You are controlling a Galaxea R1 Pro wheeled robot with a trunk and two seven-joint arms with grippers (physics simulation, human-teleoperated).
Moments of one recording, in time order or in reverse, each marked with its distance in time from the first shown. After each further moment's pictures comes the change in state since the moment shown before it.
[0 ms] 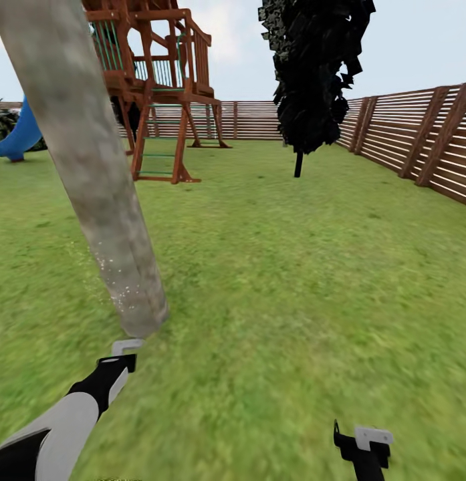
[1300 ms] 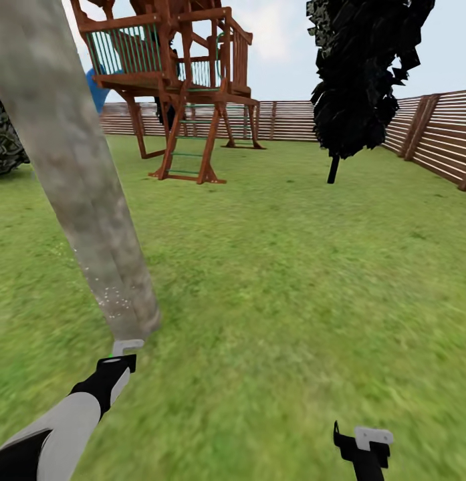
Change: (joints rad) left arm 0.000 -0.009 0.000 0.002 0.004 0.000 0.037; right arm 0.000 0.000 0.002 0.000 0.000 0.000 0.001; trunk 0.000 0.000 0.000
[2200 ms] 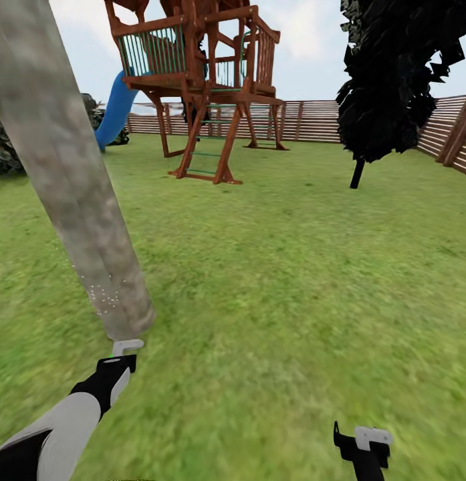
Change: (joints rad) left arm 0.000 0.000 0.000 0.001 0.000 0.000 0.000; right arm 0.000 0.000 0.000 0.000 0.000 0.000 0.000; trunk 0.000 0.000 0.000
